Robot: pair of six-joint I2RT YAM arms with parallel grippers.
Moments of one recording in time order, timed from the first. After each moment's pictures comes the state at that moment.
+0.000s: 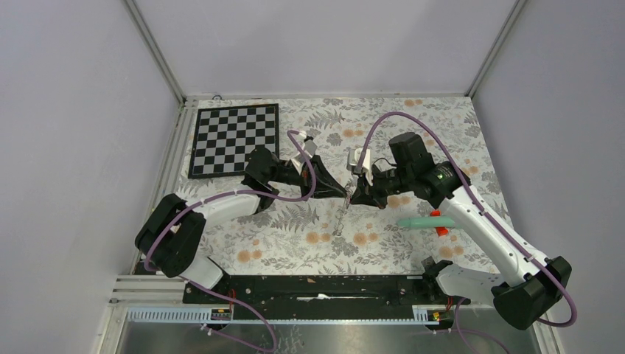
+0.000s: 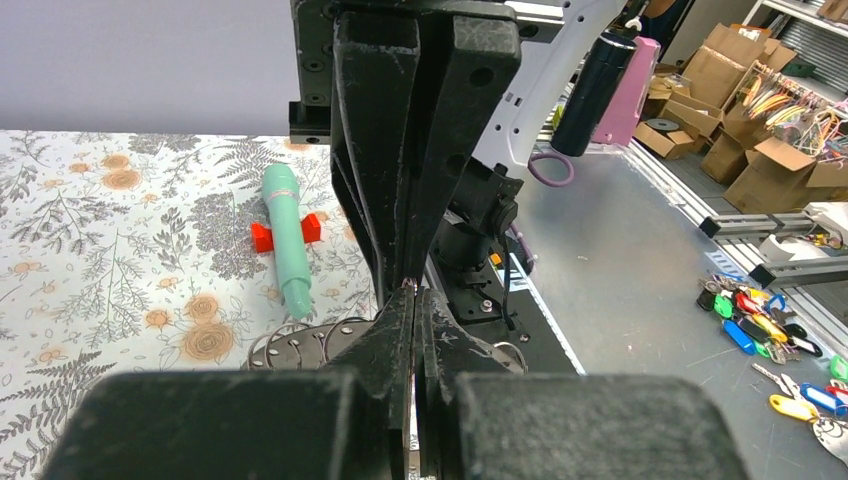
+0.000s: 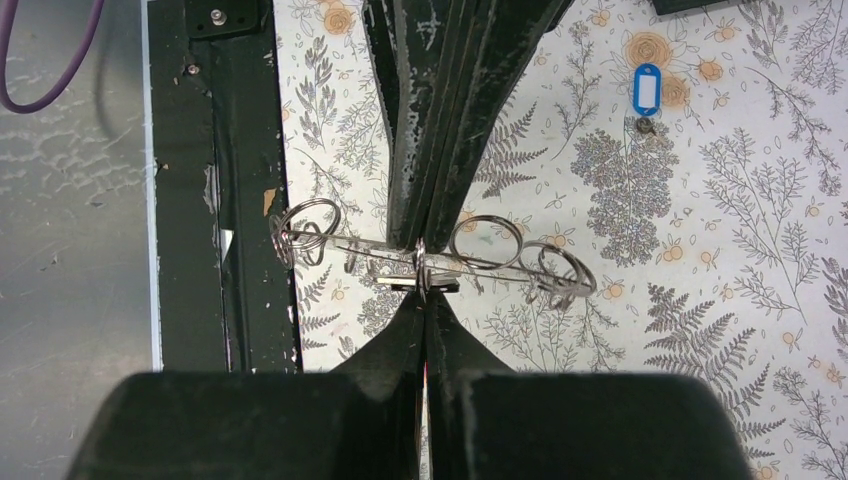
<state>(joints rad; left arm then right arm) -0.65 1.51 0.79 1.09 1.18 -0.54 0.57 1.14 1.13 -0.80 -0.74 -0.55</state>
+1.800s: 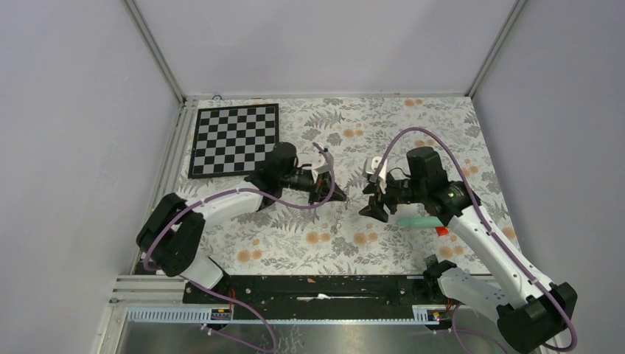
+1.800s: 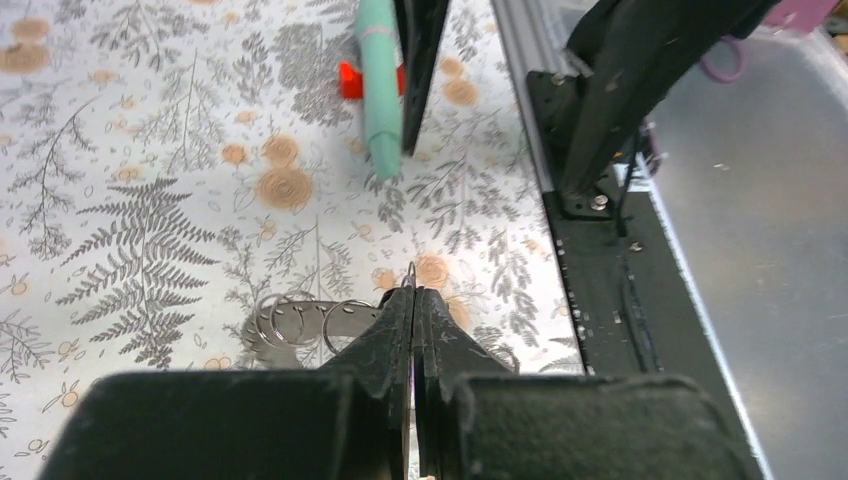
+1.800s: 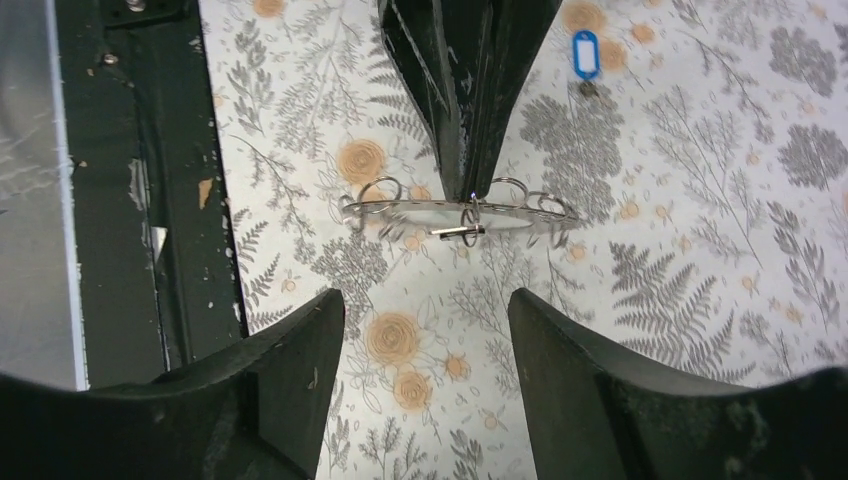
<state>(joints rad) -0.67 1.49 0.84 0.40 1.01 0.03 0.47 1.00 0.91 -0.65 -0.76 -0.56</state>
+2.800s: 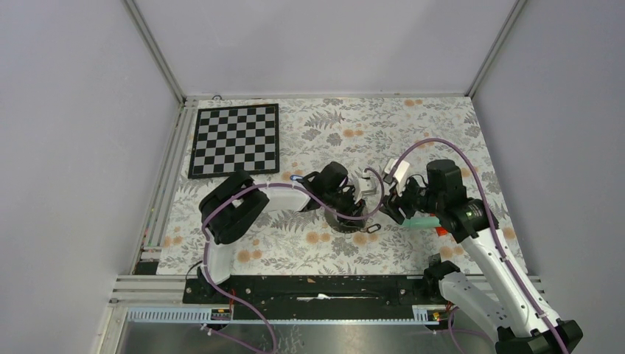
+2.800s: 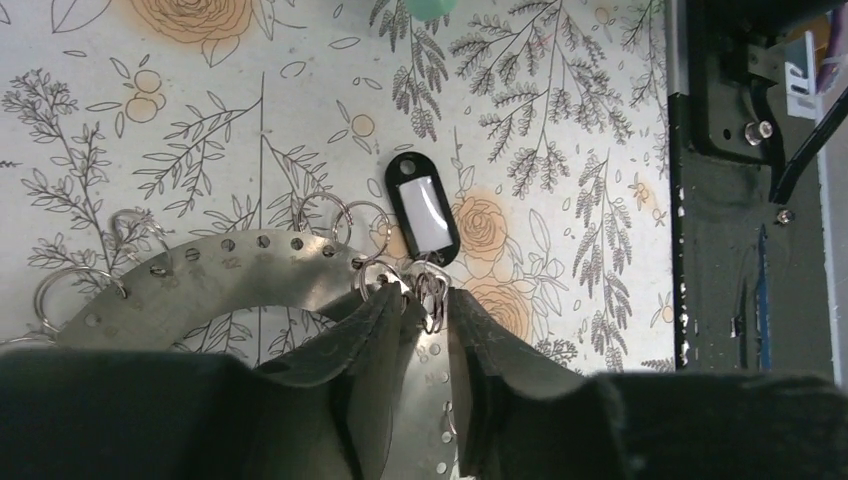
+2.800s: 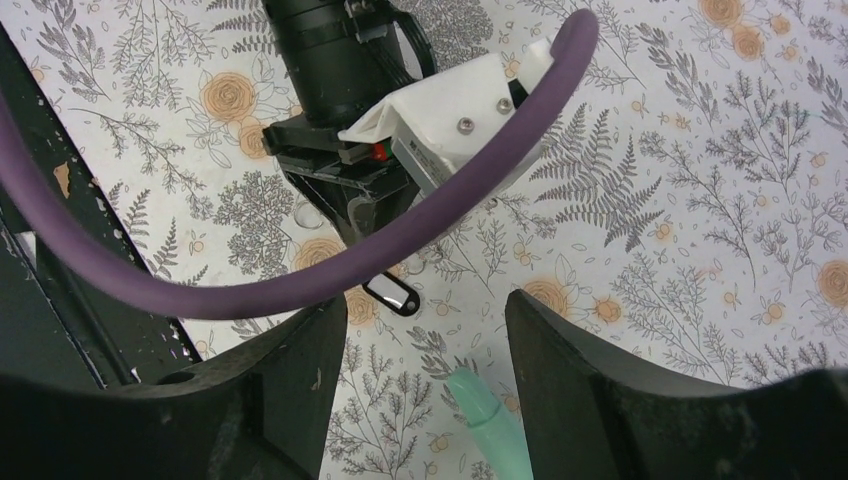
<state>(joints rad) -0.89 1.97 1.11 0.14 0.73 0.10 0.35 0.80 0.83 -0.72 -0.49 -0.49</state>
